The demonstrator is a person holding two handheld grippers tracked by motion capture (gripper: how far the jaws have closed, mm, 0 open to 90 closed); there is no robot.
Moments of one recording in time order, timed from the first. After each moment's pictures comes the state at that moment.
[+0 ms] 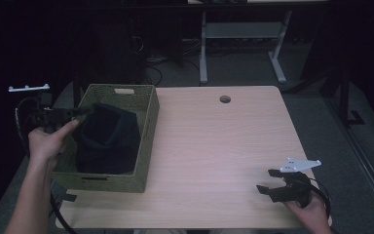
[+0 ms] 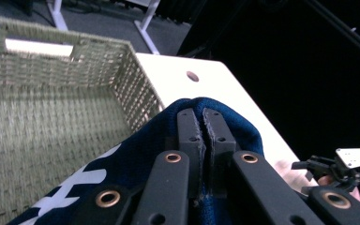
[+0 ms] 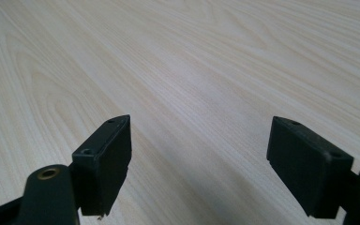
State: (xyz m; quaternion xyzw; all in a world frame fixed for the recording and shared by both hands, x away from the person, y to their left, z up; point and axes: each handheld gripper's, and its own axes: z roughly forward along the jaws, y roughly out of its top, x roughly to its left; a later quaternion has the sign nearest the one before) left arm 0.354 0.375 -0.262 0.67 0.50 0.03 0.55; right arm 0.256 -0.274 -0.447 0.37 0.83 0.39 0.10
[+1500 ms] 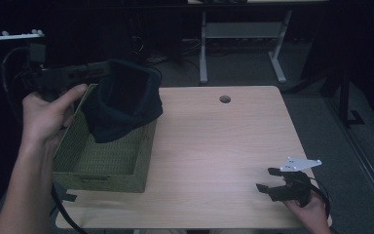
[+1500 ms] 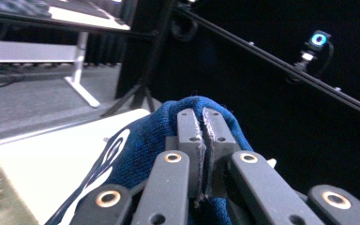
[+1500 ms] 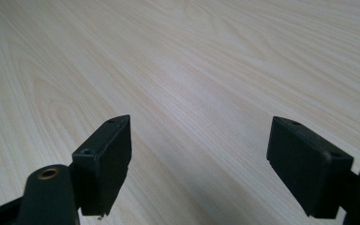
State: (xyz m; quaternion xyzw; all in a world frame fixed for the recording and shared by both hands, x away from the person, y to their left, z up) left arm 0.323 0.273 -0.134 0.70 0.33 0.03 0.63; right arm 0.256 -0.272 -0.442 0.37 0.83 0.40 0.10
